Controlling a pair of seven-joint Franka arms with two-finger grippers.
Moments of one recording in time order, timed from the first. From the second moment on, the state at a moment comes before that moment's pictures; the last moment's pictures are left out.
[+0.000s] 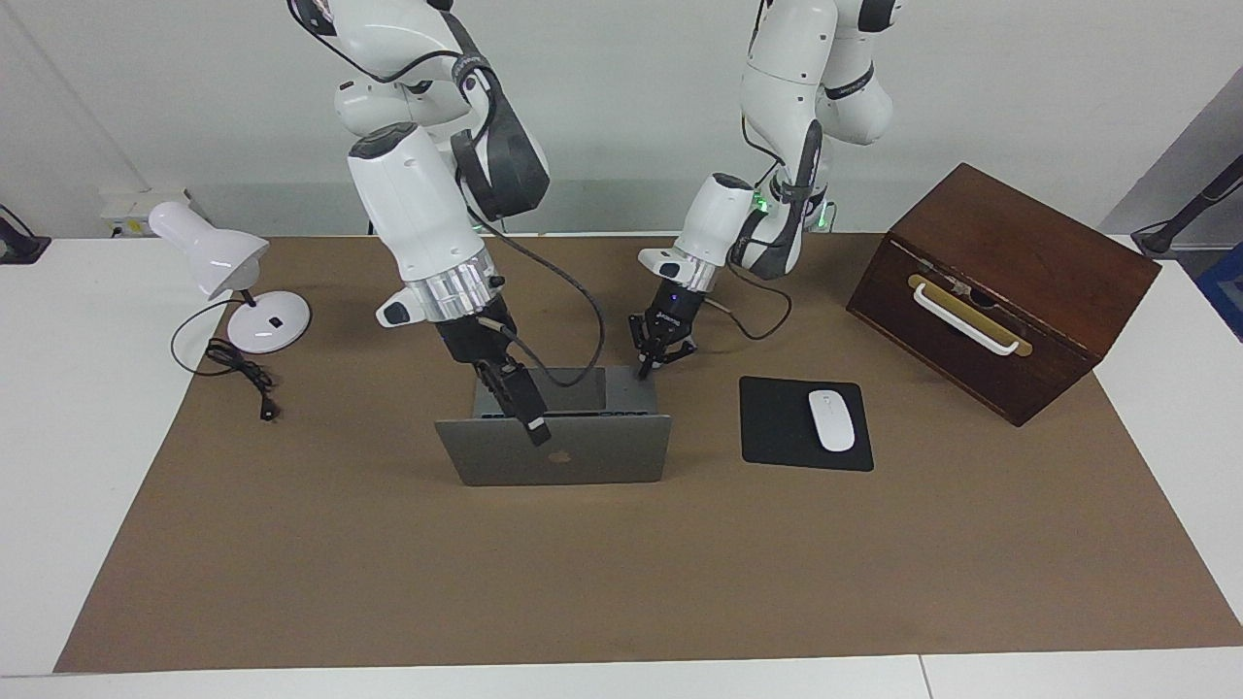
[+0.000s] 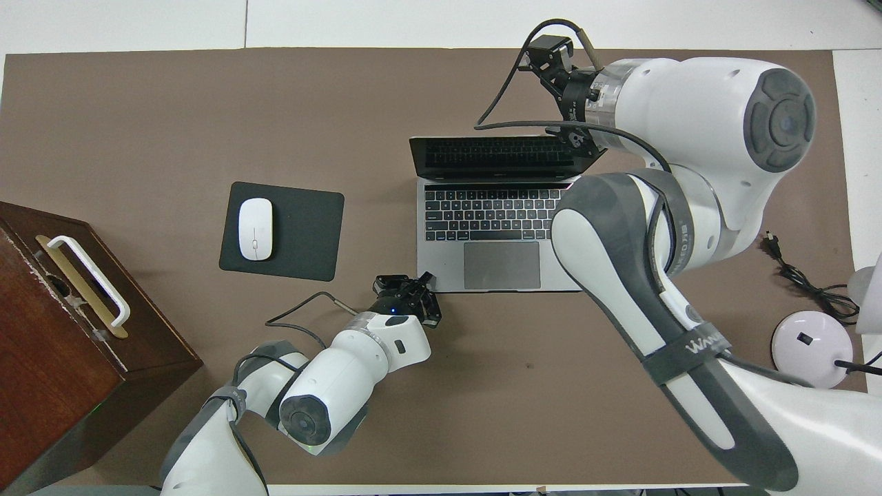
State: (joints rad) left arm -0.74 0.28 0.02 -2.49 -0.01 3.50 -0.12; right arm 0.30 0.29 -0.02 -1.58 0.26 2.34 1.07
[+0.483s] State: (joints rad) left arm -0.73 0.28 0.02 -2.46 -0.01 3.50 -0.22; right arm 0.24 0.28 -0.03 -1.44 0.25 1.99 0.84
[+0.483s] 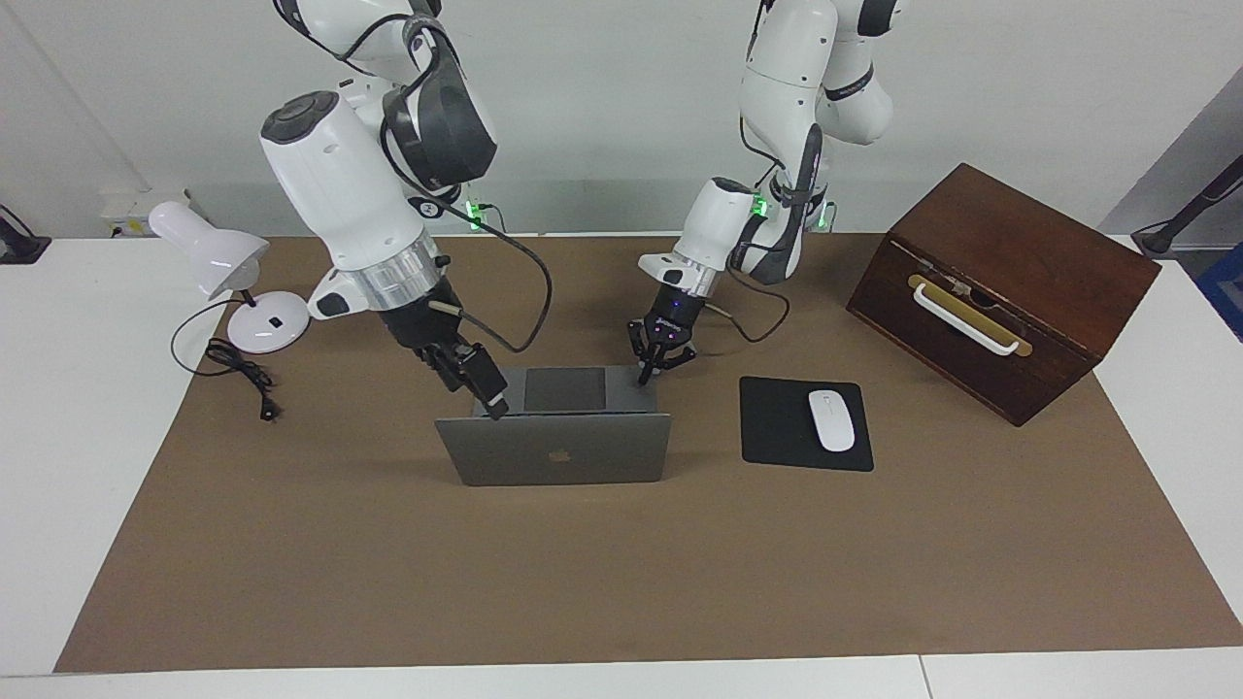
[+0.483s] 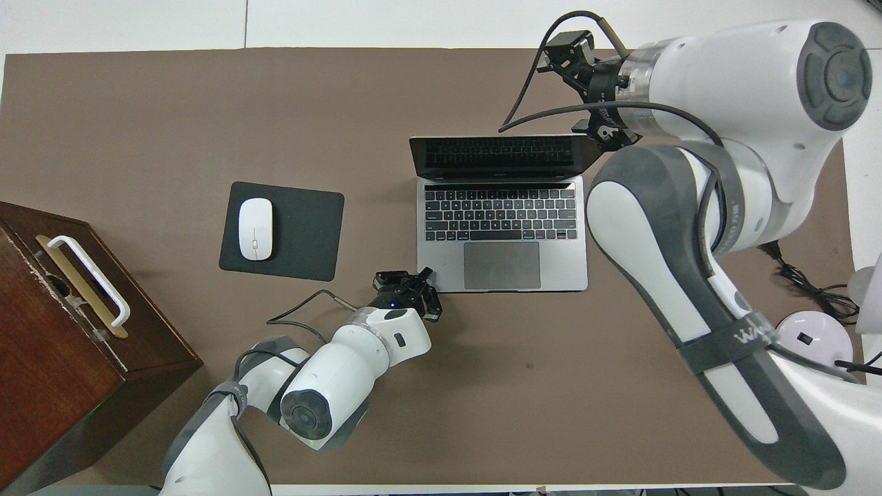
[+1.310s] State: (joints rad) left arm -0.72 0.09 0.02 -2.35 -0.01 3.04 -0.29; right arm 0.10 0.15 -0.03 -1.44 0.01 1.67 0.06
